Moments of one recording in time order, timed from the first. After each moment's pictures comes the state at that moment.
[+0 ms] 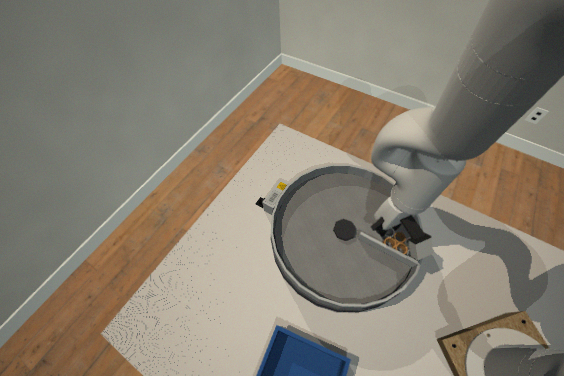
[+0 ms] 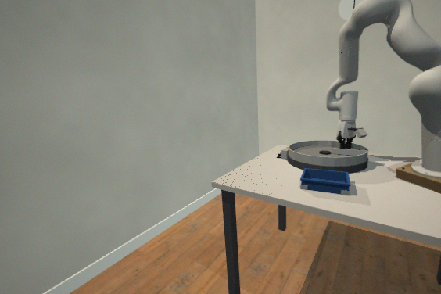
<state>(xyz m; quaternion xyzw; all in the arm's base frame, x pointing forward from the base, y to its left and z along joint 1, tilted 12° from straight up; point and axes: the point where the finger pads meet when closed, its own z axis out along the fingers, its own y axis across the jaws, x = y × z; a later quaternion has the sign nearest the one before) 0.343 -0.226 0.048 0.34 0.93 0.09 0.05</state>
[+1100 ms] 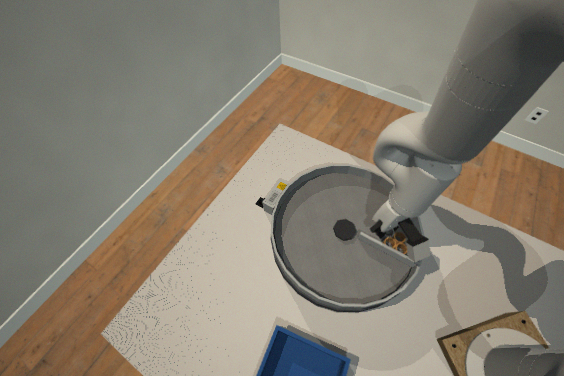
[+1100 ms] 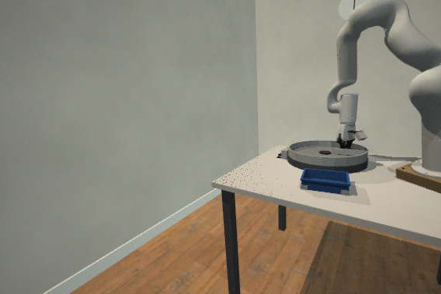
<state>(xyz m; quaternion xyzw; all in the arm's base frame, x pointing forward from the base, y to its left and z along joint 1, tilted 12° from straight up) 0.346 -0.224 0.033 0.34 0.93 0.09 0.05</state>
